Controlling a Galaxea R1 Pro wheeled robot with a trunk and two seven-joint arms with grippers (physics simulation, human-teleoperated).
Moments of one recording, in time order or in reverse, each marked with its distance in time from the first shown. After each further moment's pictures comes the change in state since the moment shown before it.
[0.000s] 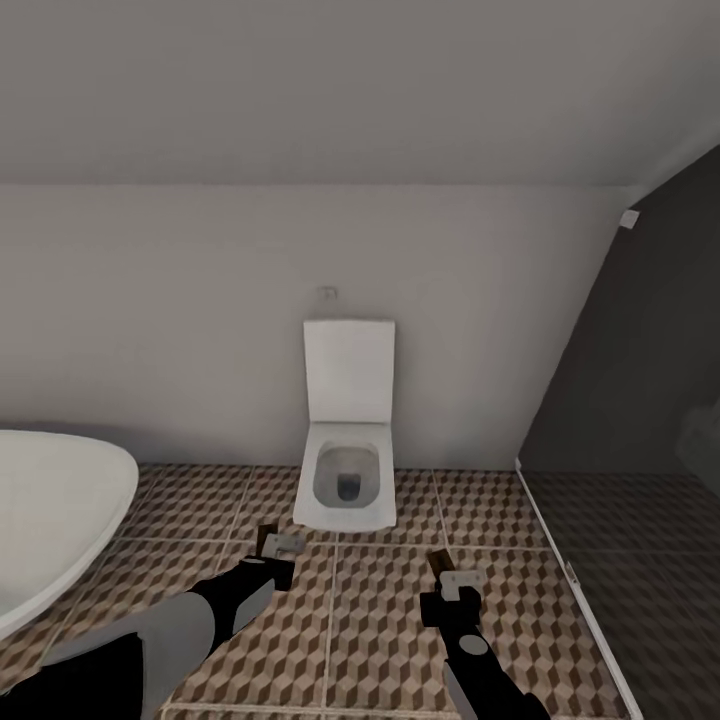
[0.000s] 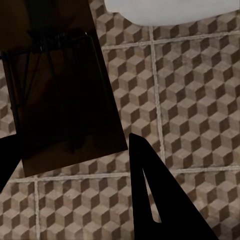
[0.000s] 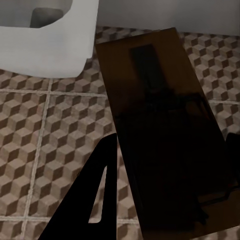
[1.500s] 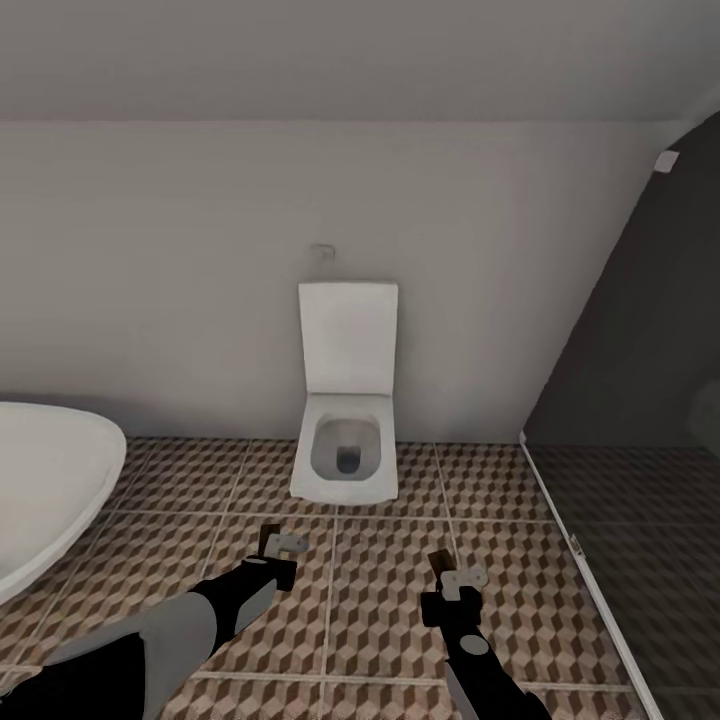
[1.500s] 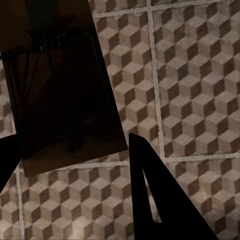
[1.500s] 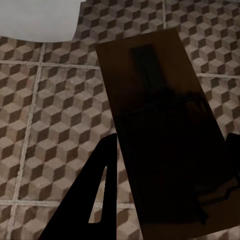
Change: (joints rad) left arm 0.000 -0.006 0.000 -0.001 0.000 0.000 -0.001; right arm 0.000 -0.002 0.000 0.000 0.004 -0.001 -0.001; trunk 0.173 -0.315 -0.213
